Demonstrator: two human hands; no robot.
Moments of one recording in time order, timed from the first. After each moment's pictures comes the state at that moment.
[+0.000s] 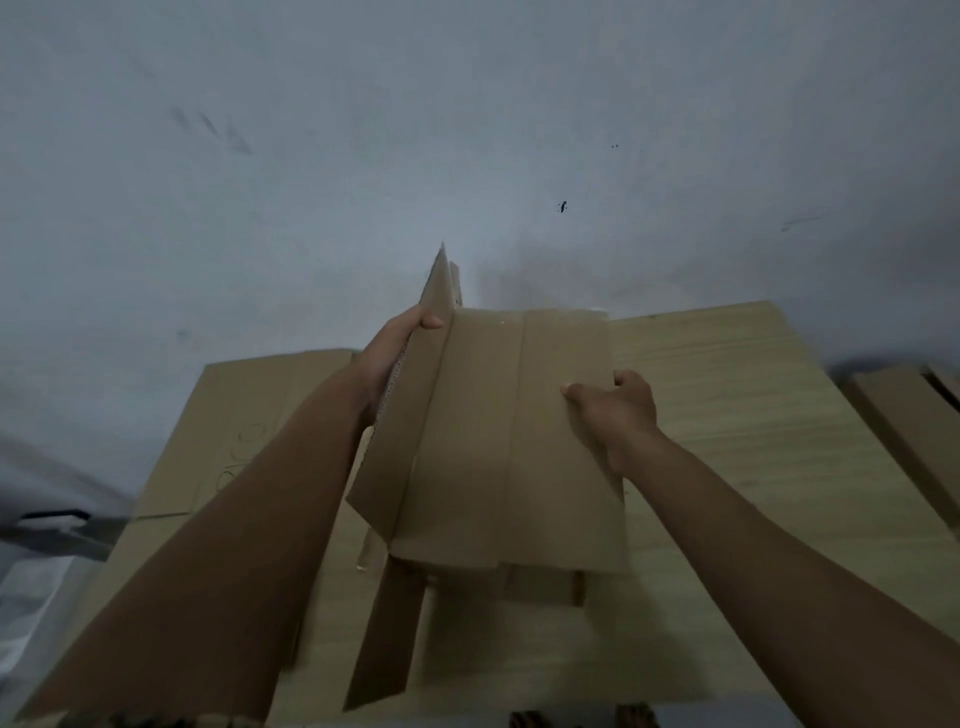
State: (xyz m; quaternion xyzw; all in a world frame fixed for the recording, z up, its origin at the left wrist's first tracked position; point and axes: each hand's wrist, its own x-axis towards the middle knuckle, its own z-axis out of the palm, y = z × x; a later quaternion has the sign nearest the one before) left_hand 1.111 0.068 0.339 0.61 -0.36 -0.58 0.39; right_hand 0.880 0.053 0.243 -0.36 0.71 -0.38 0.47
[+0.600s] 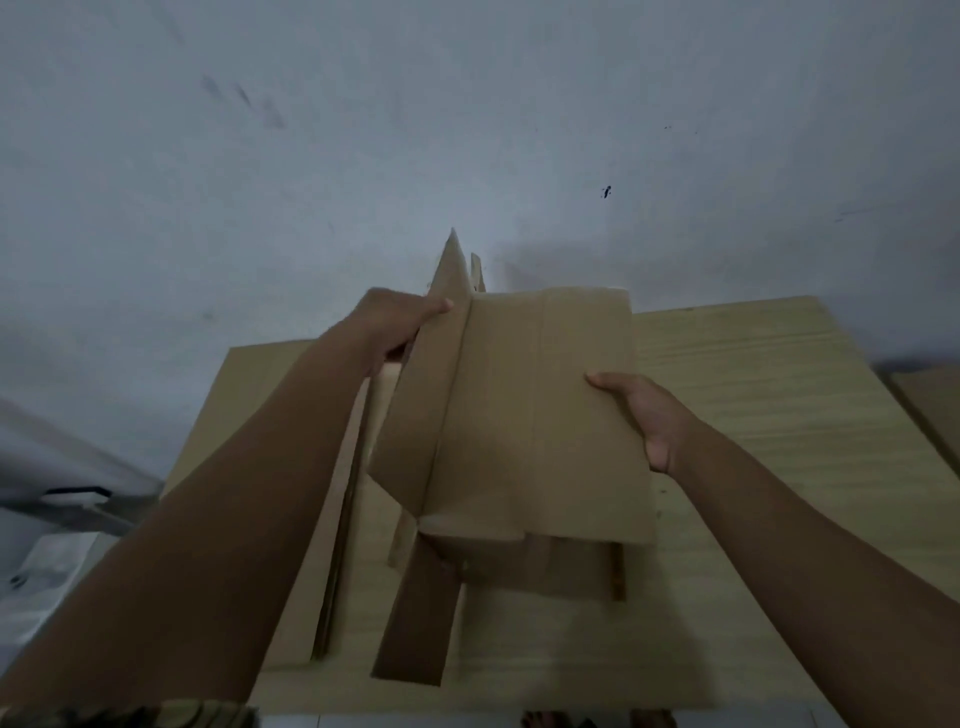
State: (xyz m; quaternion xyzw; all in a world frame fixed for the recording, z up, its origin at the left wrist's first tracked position) left_hand 1.156 0.055 0.356 0.76 -0.41 -0.40 0.30; right_hand 0.889 0.051 0.249 -0.28 0.53 -0.29 0.75
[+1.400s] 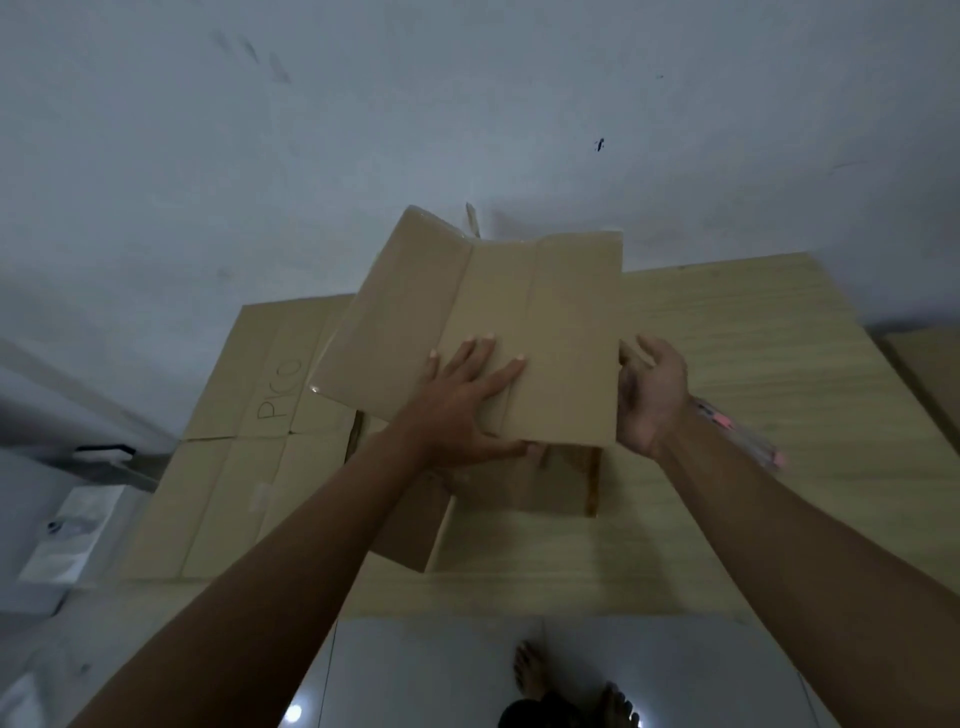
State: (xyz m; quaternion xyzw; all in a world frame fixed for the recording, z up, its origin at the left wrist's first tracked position) left_hand 1.104 0.167 0.253 0.61 -0.77 -0.15 -0.02; right_hand 0.871 0.107 0.229 -0.12 0.40 -0.46 0.79
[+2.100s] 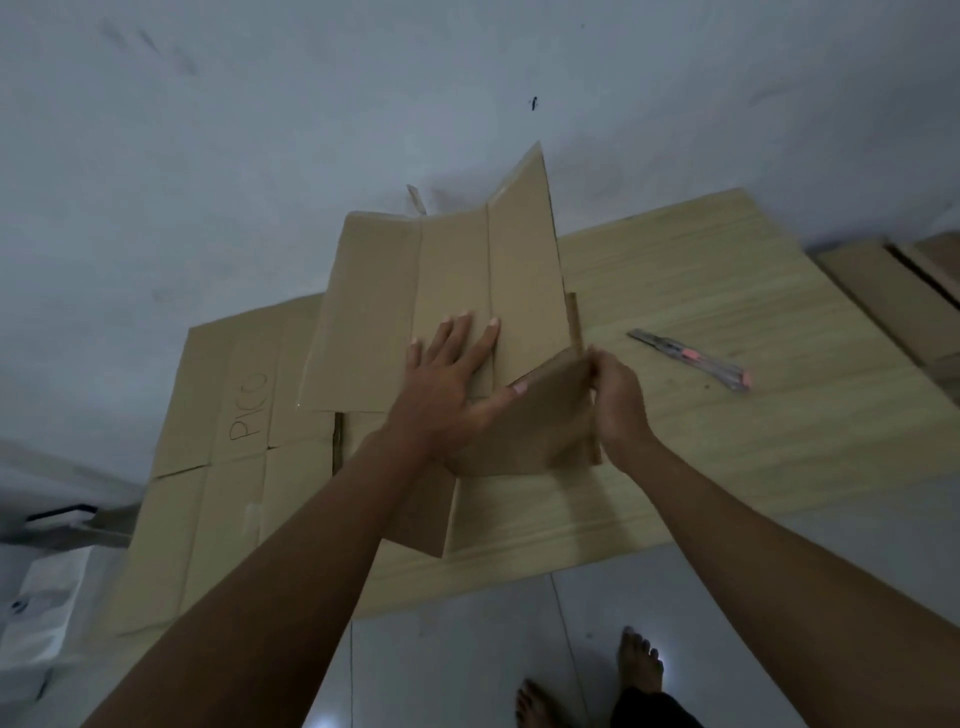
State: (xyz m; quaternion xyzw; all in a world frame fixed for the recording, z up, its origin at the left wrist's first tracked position) left_hand 1.102 0.177 0.228 0.61 -0.78 -0.14 0.08; right_hand 0.899 0.171 0.180 -0.33 0.62 -0.47 0.53
